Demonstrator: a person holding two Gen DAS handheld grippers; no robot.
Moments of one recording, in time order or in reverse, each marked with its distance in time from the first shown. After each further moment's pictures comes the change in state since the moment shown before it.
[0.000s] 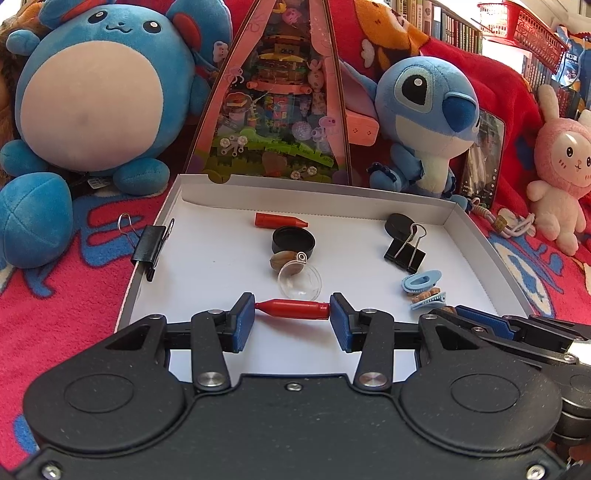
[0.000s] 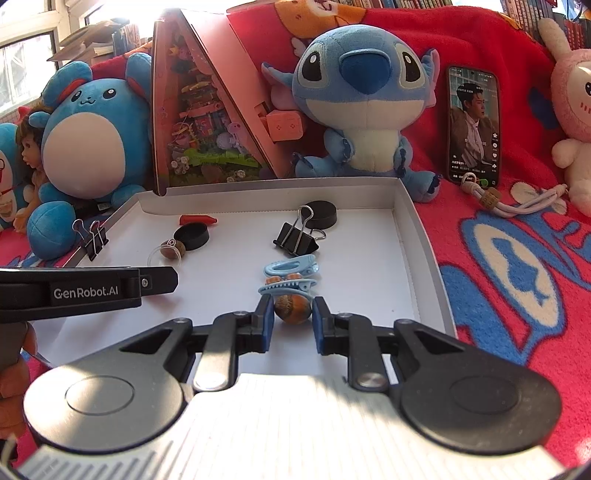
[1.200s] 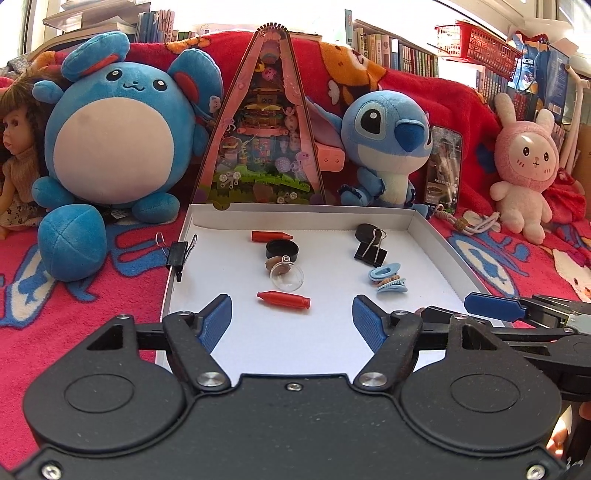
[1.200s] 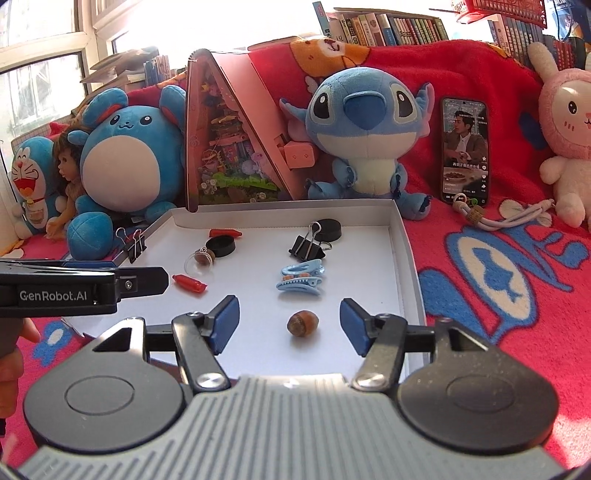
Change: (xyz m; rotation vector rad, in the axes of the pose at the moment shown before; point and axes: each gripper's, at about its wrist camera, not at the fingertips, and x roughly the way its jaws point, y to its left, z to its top) left arm -0.077 -0.001 -0.021 0.077 -0.101 -0.037; right arm -0.058 -0.005 -0.015 -0.019 -0.088 0.059
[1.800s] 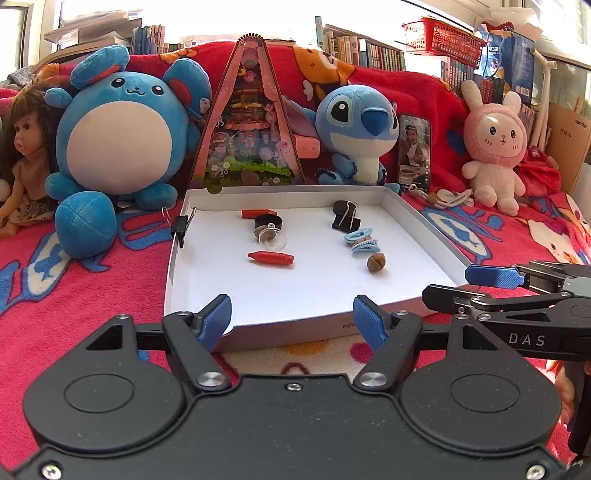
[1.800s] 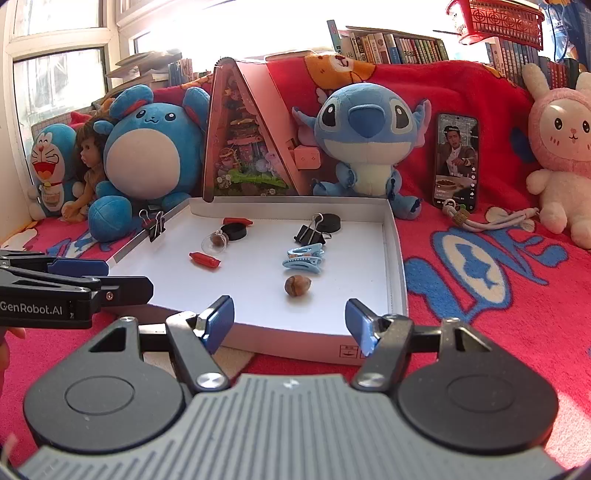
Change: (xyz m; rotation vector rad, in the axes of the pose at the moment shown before) left arm -0.050 -0.006 -0.044 0.067 -0.018 -0.031; right arm -0.042 0.007 -0.028 -0.078 -0.028 -0.003
